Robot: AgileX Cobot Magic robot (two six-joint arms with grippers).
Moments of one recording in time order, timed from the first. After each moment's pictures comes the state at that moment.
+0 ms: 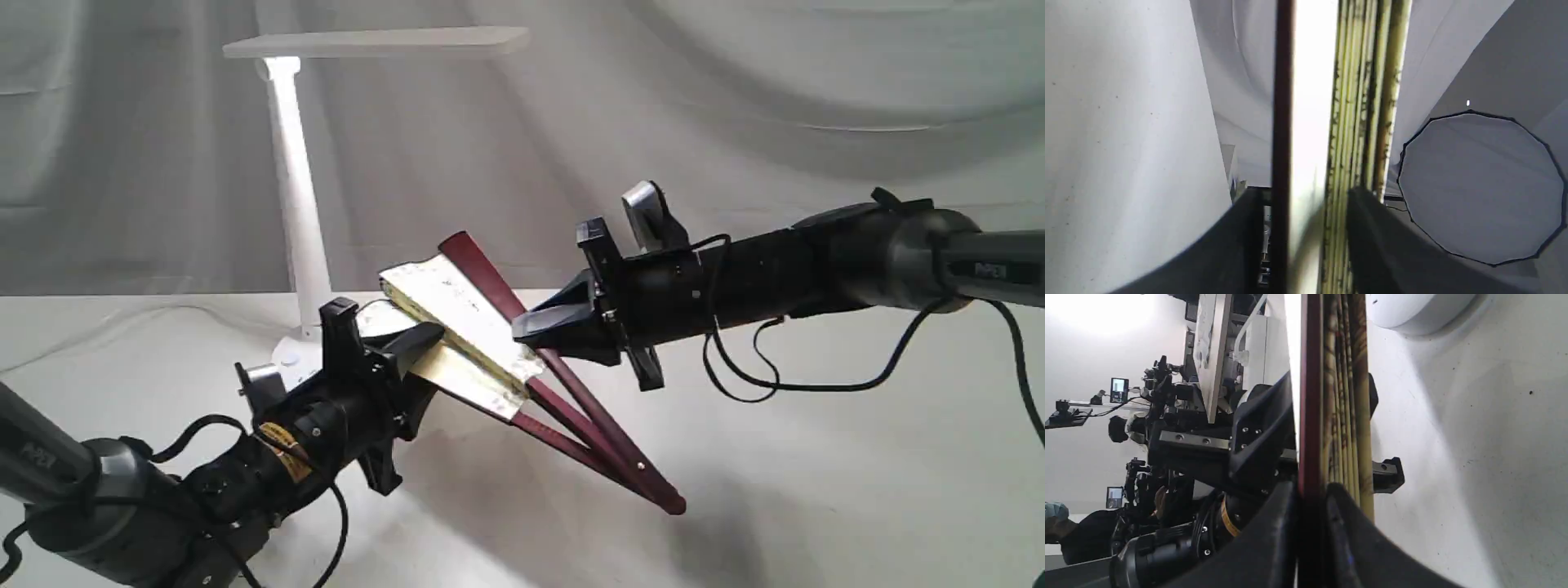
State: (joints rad) left arm -0.32 2.29 -1.00 0.35 -1.20 -1.85; right arm 0.03 2.34 -1.74 1.38 1.21 -0.64
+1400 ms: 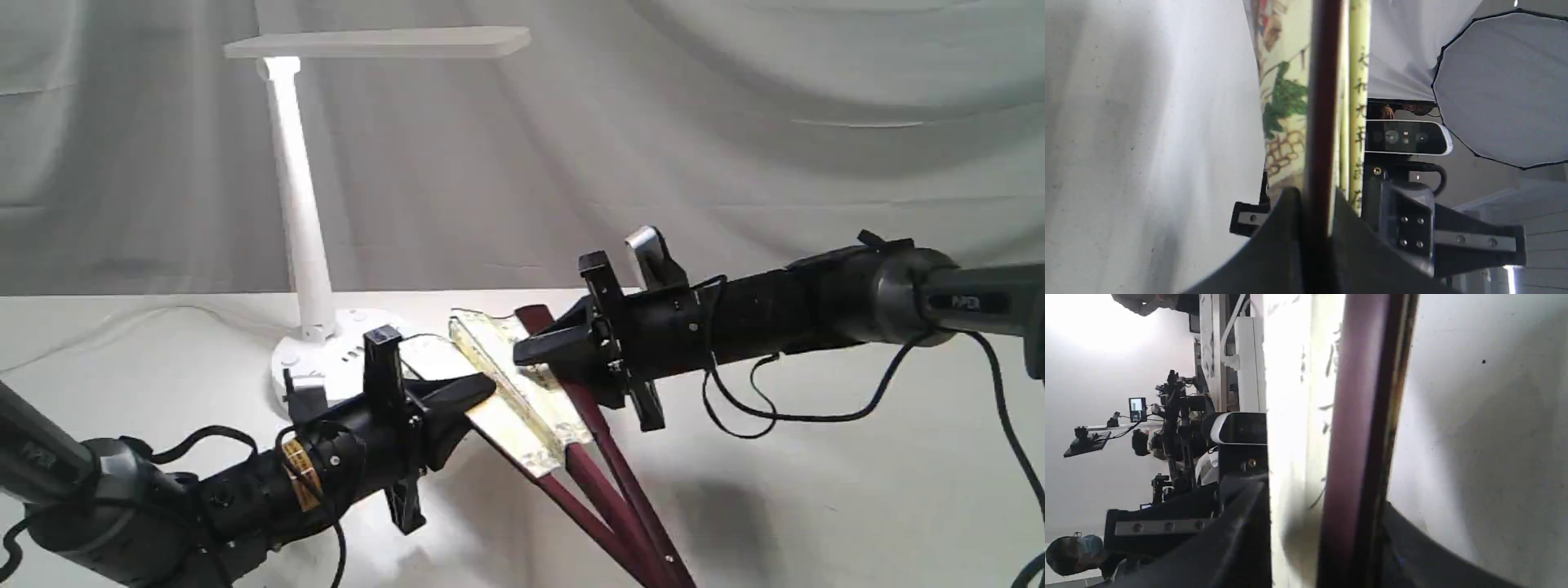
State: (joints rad) left arm -0.31 2.29 -1.00 0.63 -1.21 -1.92; right arm 0.01 2.42 -1.74 1.41 1.21 -0.59
